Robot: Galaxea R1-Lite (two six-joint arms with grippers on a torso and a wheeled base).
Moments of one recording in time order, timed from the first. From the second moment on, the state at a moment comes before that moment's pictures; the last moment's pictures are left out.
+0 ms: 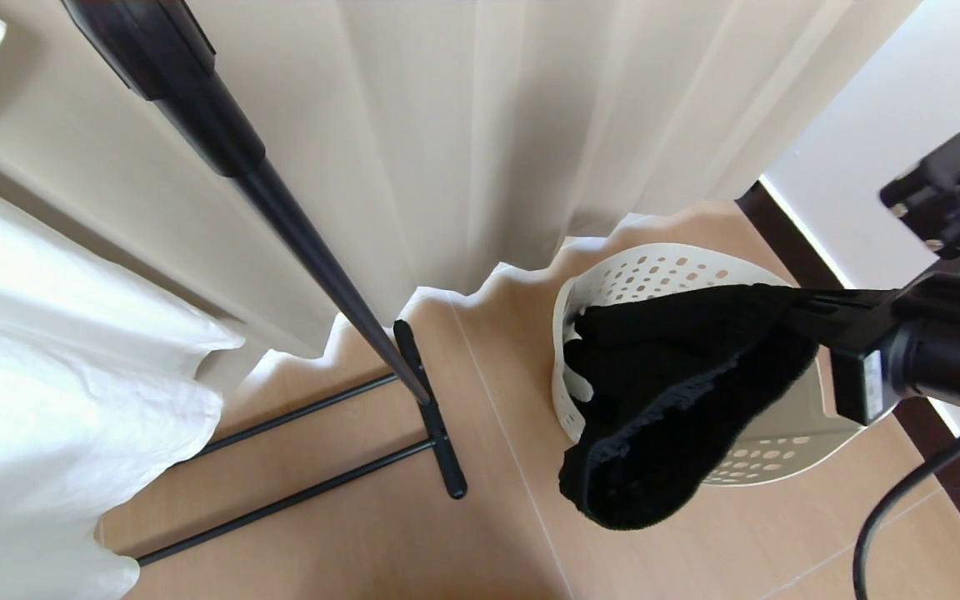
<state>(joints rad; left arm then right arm) 0.00 0.00 -0.01 0.03 0.15 -0.06 0.65 1.25 -0.89 -0.06 -0.32 -0.21</state>
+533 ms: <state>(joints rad) 0.00 0.00 -0.01 0.03 0.15 -0.06 0.66 1.14 -0.85 -0.07 -0.31 -0.21</state>
